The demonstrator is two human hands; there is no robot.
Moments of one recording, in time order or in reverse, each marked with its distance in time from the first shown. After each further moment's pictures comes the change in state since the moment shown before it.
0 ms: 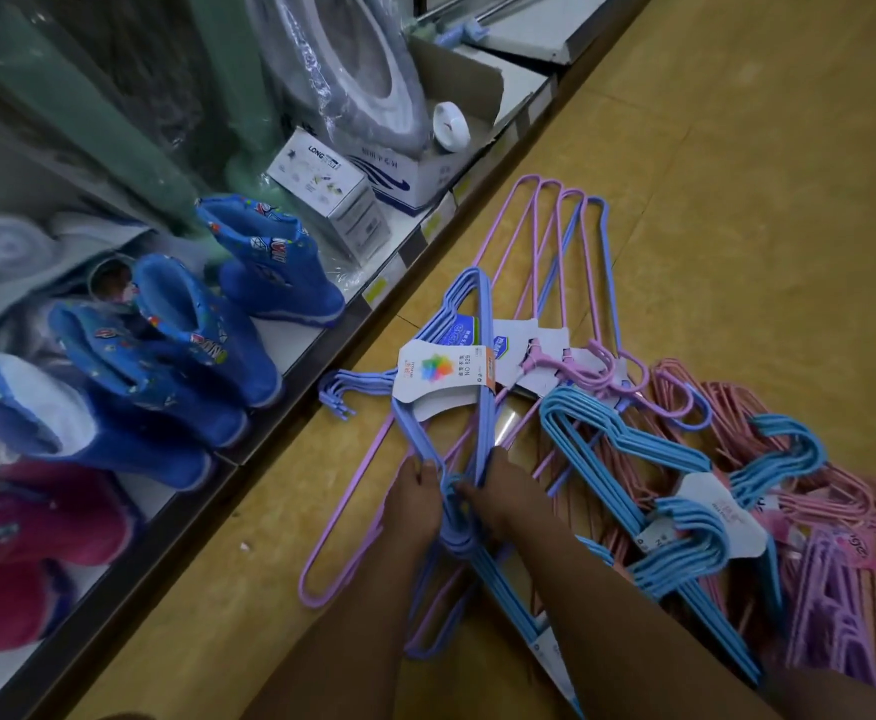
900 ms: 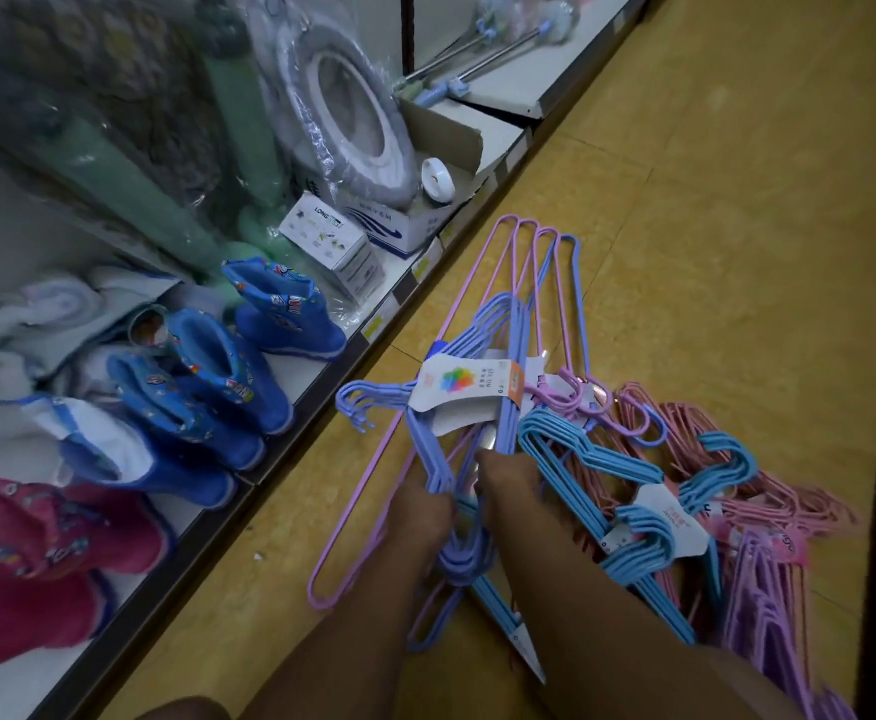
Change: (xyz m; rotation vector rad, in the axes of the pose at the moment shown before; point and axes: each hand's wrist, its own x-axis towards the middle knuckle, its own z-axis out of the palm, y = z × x) left_hand -0.065 0.064 -0.026 -0.018 -0.037 -0.039; right_hand -0.031 -0.046 -0.044 0.989 0.258 0.470
